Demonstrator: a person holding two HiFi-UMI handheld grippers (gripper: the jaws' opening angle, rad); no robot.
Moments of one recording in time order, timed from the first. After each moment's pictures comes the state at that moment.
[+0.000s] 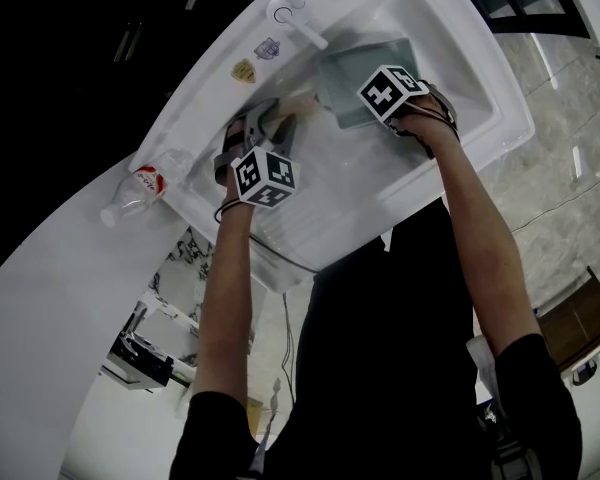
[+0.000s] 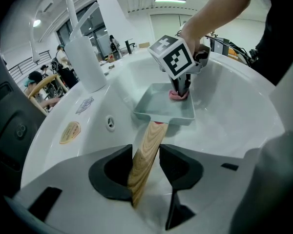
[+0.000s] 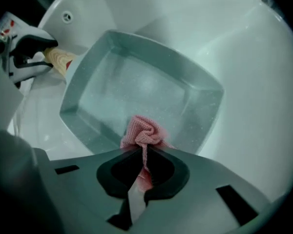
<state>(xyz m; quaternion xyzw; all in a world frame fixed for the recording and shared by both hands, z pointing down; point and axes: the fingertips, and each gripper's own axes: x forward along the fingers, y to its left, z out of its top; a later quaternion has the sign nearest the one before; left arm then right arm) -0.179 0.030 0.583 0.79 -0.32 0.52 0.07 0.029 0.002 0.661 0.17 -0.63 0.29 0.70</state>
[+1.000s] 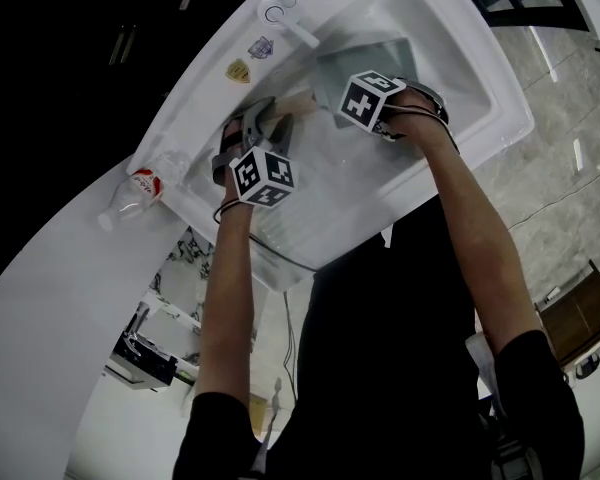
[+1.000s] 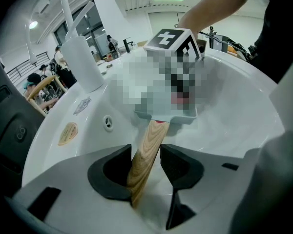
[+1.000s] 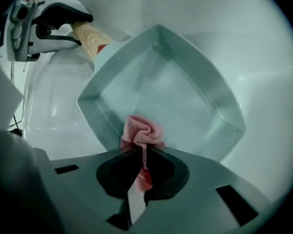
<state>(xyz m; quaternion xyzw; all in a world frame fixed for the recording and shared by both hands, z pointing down) -0.178 0.030 0.586 0.79 -0.31 0.53 0.06 0.003 0.025 0.657 0.04 -0.64 0.21 0.73</state>
